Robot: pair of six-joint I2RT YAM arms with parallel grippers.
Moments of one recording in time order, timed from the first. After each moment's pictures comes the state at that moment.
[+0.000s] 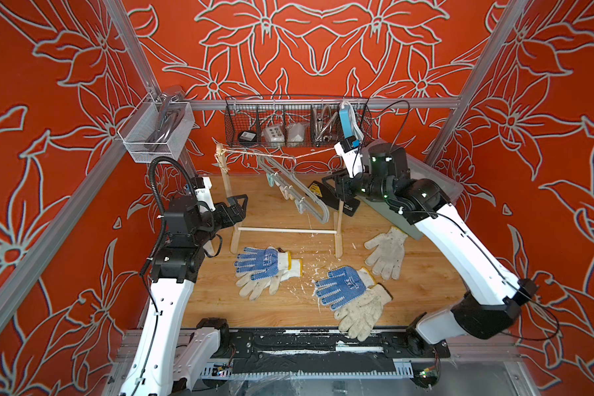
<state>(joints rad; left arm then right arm) 0.05 0.89 1.11 -0.52 0.36 -0.49 0.68 1.53 1.89 -0.81 -0.12 0.12</state>
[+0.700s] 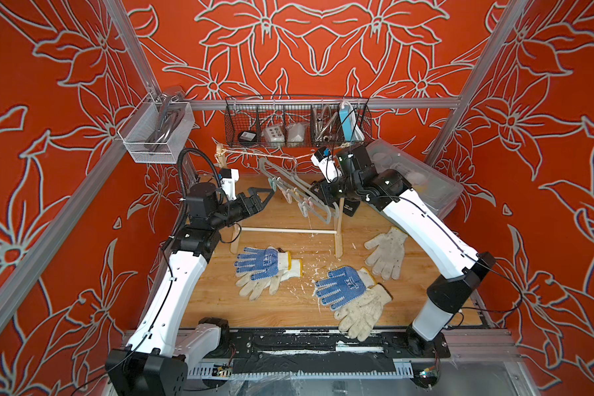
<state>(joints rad) -0.07 1.08 1.08 -0.26 0.67 -0.74 0.70 1.72 2.00 -0.93 -0.14 0.06</state>
